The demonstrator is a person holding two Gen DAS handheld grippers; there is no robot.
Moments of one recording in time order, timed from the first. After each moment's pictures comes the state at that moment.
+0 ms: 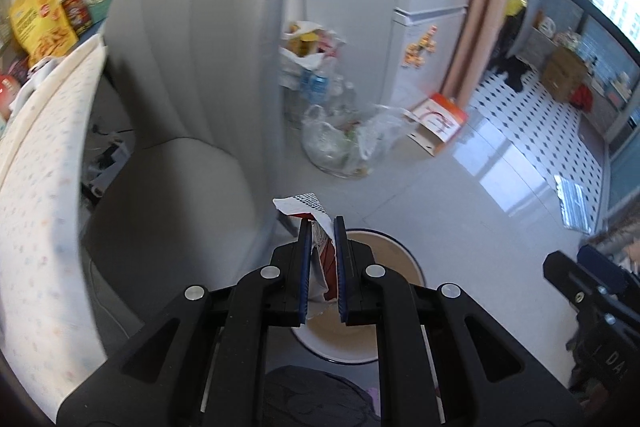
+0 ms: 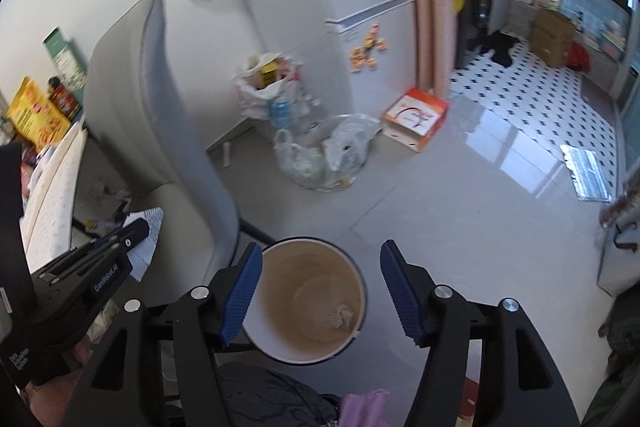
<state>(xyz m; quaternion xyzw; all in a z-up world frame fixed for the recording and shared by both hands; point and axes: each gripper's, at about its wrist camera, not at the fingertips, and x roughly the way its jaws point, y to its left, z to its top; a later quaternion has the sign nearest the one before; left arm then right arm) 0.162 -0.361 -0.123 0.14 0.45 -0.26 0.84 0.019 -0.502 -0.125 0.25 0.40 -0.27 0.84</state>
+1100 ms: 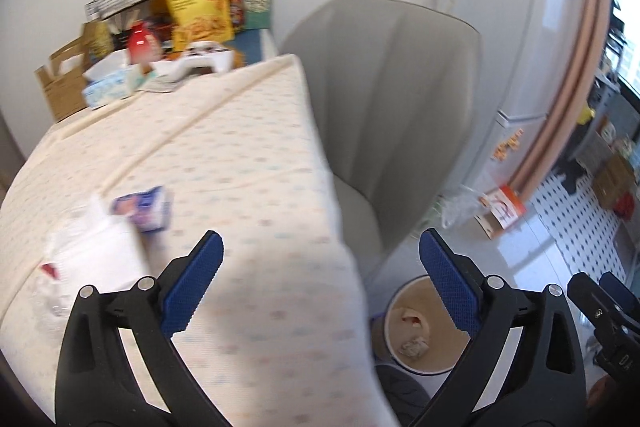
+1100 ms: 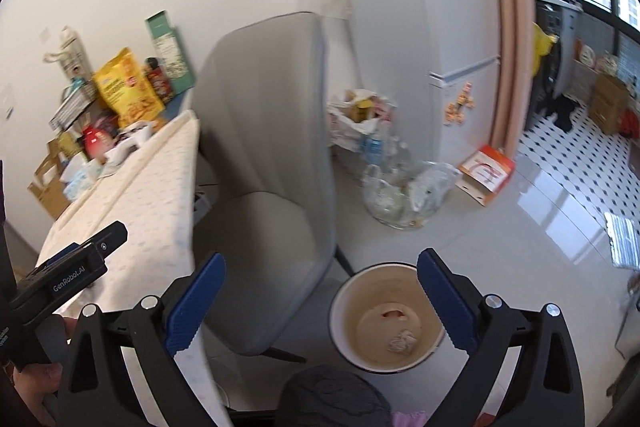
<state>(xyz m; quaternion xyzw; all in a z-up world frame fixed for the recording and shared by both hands) 0.163 -0.135 -0.025 0.03 0.37 -0.10 0.92 0.051 -0.356 -0.039 0.19 0.34 -0.15 0.91</state>
